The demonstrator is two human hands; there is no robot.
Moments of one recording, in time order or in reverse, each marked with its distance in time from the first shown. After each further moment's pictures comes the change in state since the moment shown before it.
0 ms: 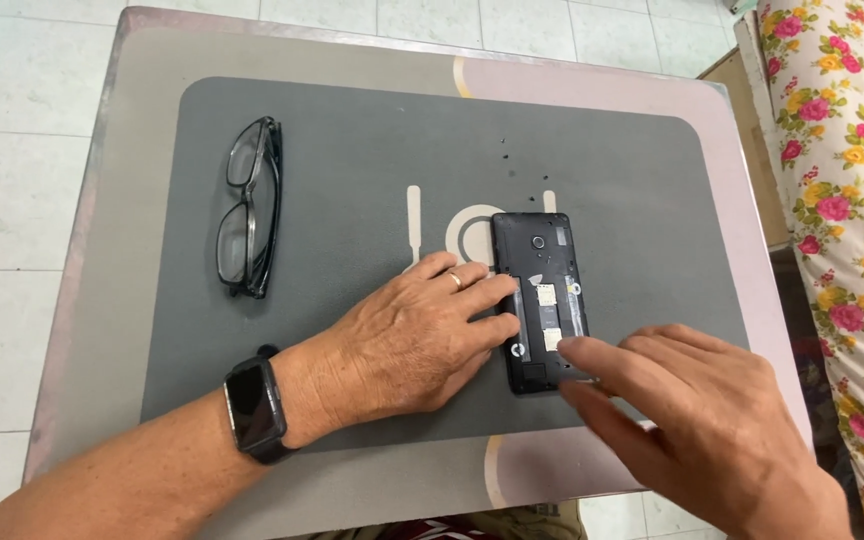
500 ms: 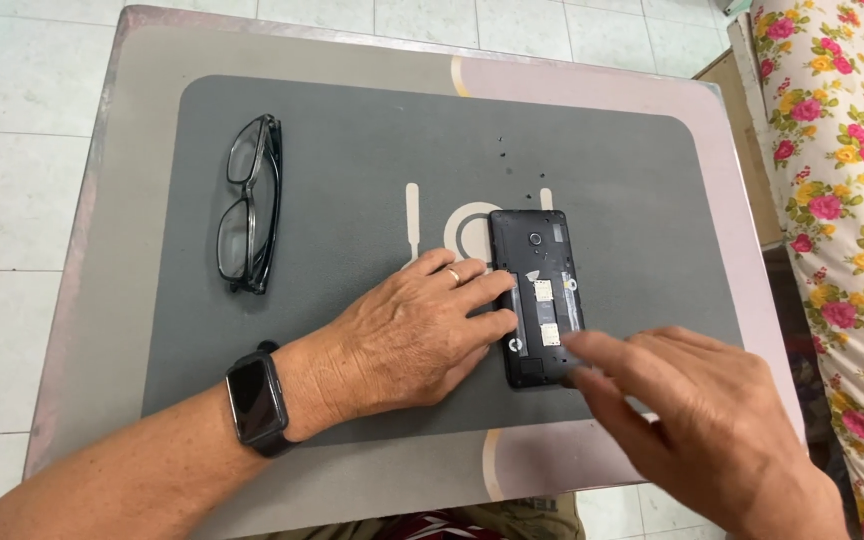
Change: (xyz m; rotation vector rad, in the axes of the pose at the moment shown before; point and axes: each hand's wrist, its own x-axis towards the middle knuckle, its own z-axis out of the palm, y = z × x) left_hand -0.001 0.001 0.001 0.051 0.002 0.010; right_hand -0.009 0.000 0.003 0.024 0.039 0.019
